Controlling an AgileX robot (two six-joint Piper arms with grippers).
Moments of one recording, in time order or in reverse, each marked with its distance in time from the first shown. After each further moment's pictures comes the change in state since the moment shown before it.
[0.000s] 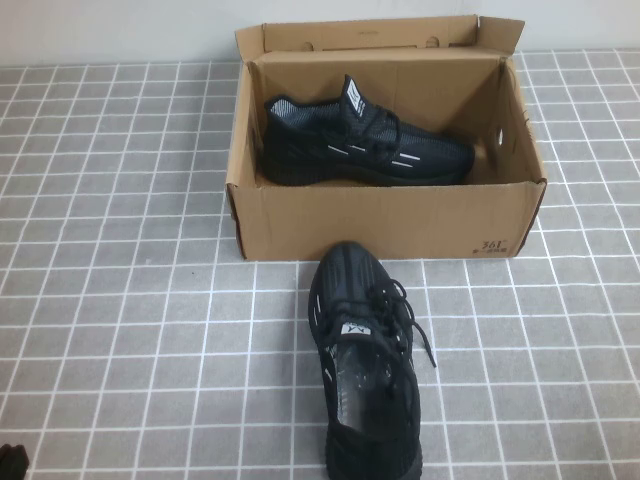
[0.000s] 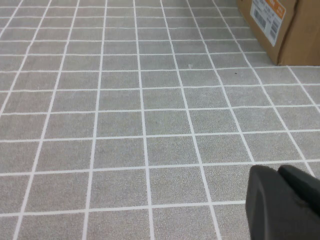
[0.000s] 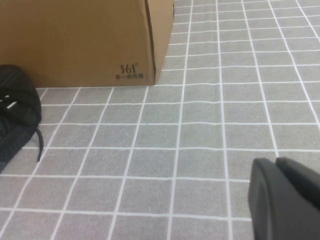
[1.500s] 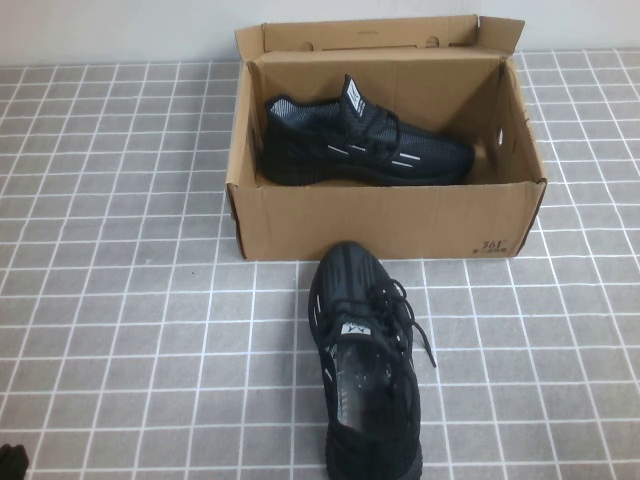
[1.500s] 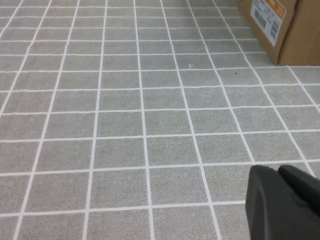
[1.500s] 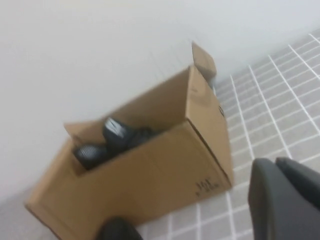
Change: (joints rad) right arm 0.000 0.000 0.000 0.442 -0.280 -0.004; left arm 0.000 0.000 0.000 0.000 0.000 0.000
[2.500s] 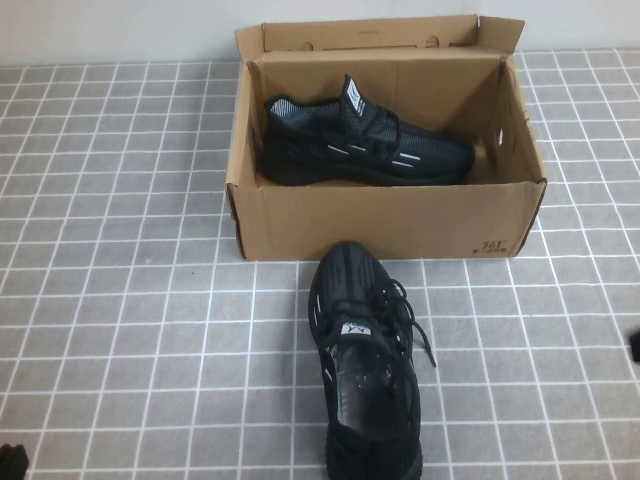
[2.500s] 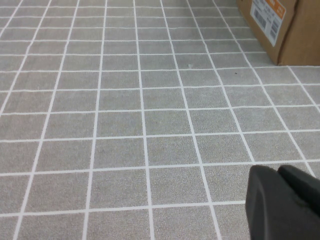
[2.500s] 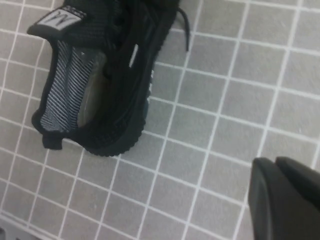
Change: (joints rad) right arm 0.019 1.007 -0.892 -0.071 1.018 -0.234; left arm 0.000 0.000 0.000 0.000 0.000 0.000
